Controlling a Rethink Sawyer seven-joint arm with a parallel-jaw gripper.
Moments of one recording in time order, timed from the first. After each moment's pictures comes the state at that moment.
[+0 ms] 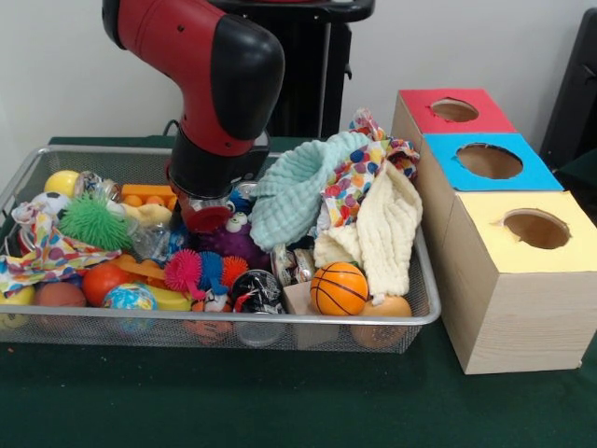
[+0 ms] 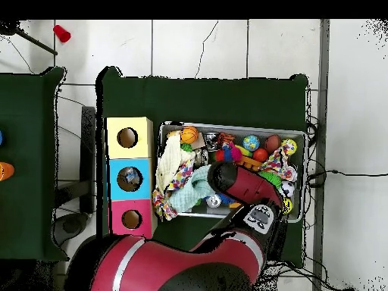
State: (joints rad) arm -0.08 -0.17 -0.48 1.51 0.31 0.38 2.39
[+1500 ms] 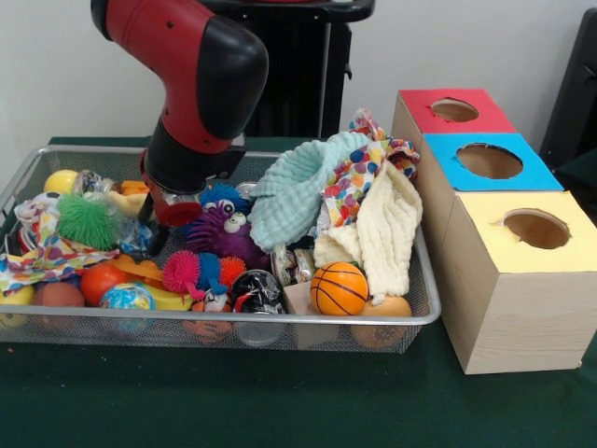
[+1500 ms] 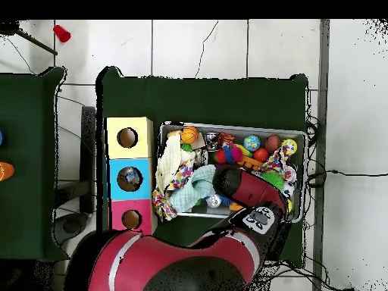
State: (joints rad) arm -0.06 -0.12 -0.57 1.51 0.31 0.31 2.39
